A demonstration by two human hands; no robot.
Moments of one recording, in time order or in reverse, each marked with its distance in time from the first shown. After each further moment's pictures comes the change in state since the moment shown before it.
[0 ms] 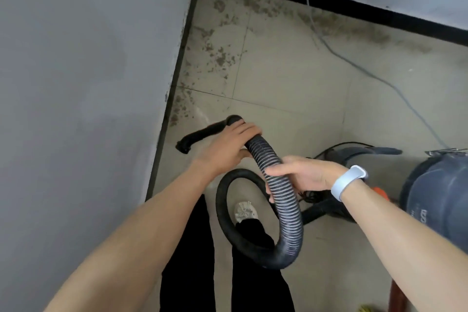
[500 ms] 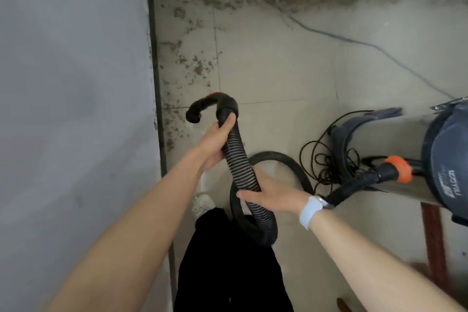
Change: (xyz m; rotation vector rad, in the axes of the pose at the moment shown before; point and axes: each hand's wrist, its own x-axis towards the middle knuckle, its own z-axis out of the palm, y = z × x) left_hand 0.058 -0.054 -0.046 -1.212 -0.088 -0.899; right_hand 0.089 -0.007 0.057 -0.334 0.465 -0.230
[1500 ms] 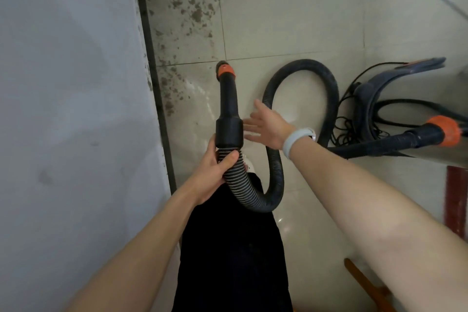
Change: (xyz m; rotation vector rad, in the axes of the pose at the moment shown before) left_hand -0.019 -0.122 -0.053 -0.026 -0.103 0.011; right_hand 0.129 0.039 0.004 1.059 0.182 0.340
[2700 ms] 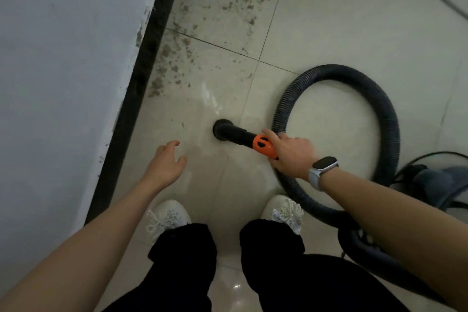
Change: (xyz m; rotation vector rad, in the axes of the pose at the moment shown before) left_hand 0.236 -0.151 -0.141 0.817 0.669 -0.033; right_hand 0.237 0.014 -0.113 -2.228 0.030 -0.747
